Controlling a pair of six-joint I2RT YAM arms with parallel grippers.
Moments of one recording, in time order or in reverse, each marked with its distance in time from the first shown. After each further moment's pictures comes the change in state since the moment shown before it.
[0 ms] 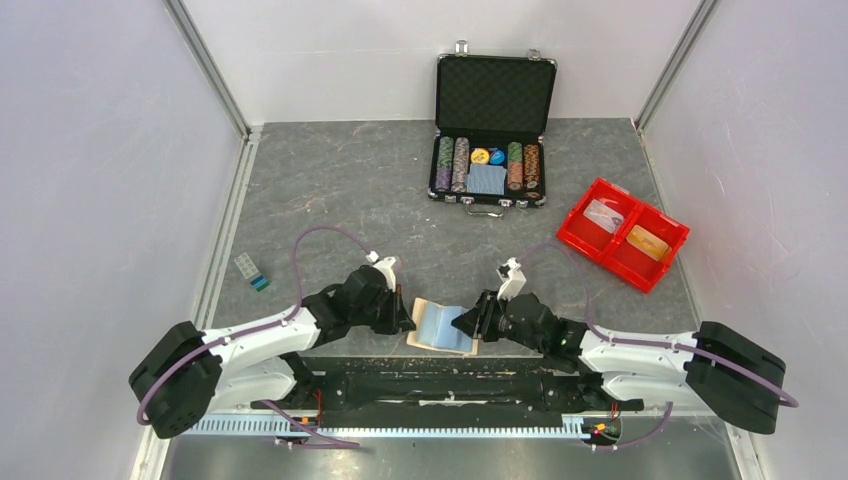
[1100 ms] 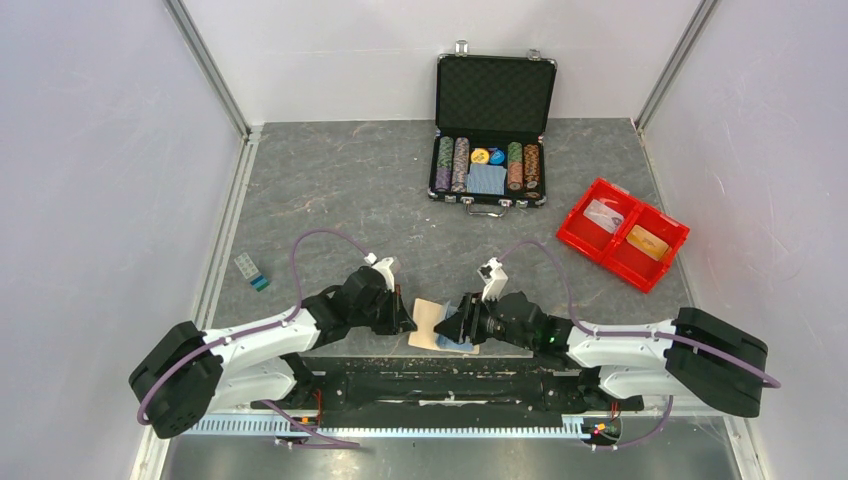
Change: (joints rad) left arm 0.000 0.000 -0.018 0.028 0.007 -0.054; right arm 0.043 0.121 0.053 0.130 -0.078 -0.054
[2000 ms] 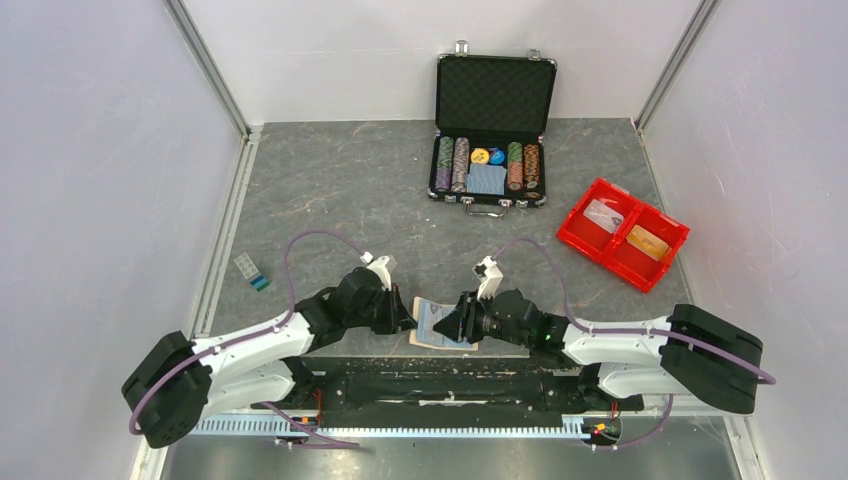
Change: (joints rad) left arm 0.000 -0.057 -0.011 -0.003 -0.003 -0.024; right arm 0.002 0.034 0.034 0.001 -0.017 -0.036
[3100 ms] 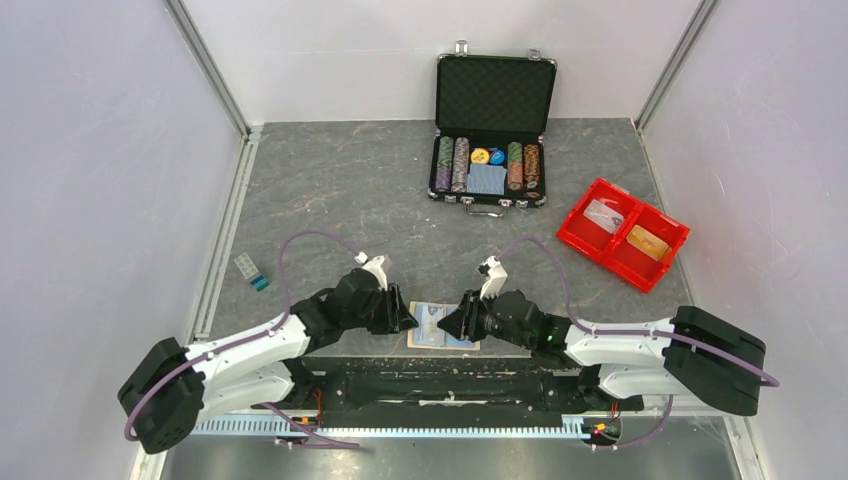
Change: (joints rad) left arm 0.000 -0.038 -0.017 -0.034 -0.040 -0.011; right arm 0.000 -0.021 -0.010 -0.029 0.067 -0.029
